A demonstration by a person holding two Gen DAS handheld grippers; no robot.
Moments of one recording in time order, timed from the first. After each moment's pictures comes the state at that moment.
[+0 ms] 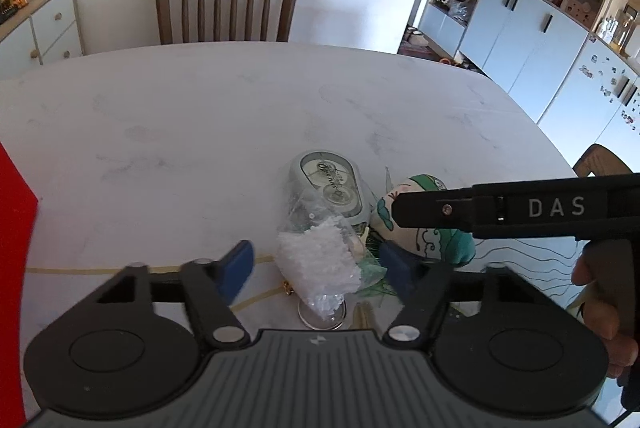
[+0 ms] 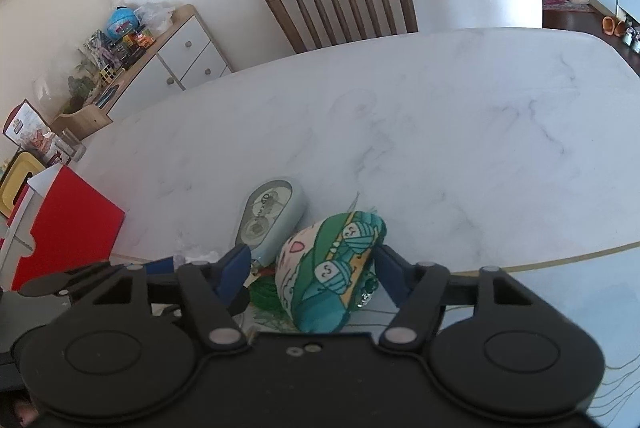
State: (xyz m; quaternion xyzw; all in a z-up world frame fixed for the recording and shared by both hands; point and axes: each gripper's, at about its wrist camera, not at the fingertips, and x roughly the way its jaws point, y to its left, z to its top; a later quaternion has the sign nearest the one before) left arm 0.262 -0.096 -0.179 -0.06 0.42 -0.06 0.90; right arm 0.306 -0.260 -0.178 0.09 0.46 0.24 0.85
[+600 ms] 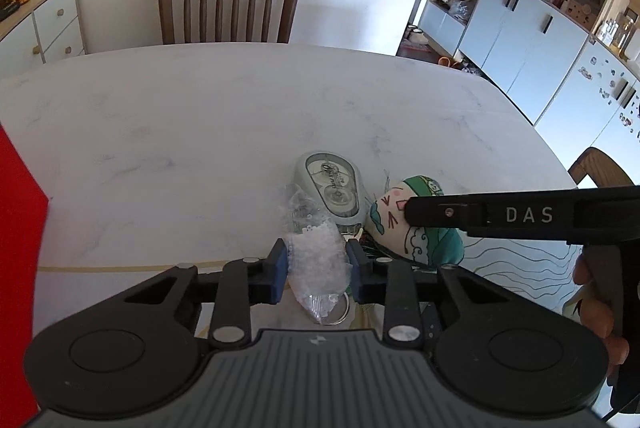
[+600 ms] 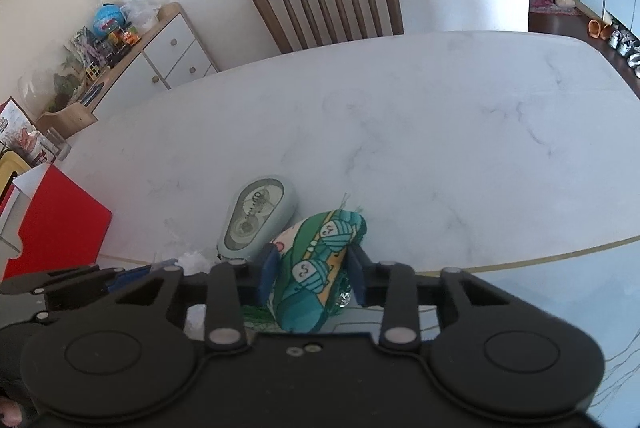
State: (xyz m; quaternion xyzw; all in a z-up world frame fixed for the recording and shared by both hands) left arm 0.263 -0.089 -0.163 -0.07 0.43 -0.06 0.90; right arm 0.304 -0.251 -0.175 0.08 0.47 0.22 0.85
